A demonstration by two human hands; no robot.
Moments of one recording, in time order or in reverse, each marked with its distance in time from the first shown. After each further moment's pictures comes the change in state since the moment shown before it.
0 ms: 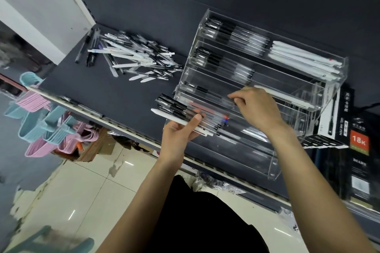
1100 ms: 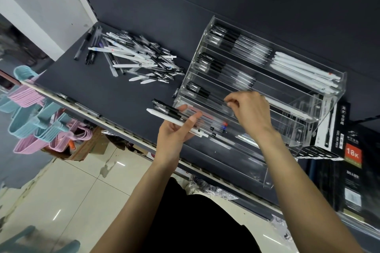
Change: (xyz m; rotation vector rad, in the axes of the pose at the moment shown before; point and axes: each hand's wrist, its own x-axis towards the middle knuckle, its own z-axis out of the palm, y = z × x) left_hand 0.000 0.008 -0.005 -0.009 -0.045 0.110; right_hand 0.015 -0.009 0.010 -0.052 0.125 -0.077
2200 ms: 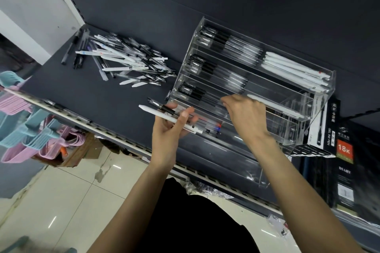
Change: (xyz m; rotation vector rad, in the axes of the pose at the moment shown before) left_hand 0.010 0.005 0.008 -0.054 0.037 0.090; right_hand -0.007 0.006 0.010 -0.355 0.103 -0.106
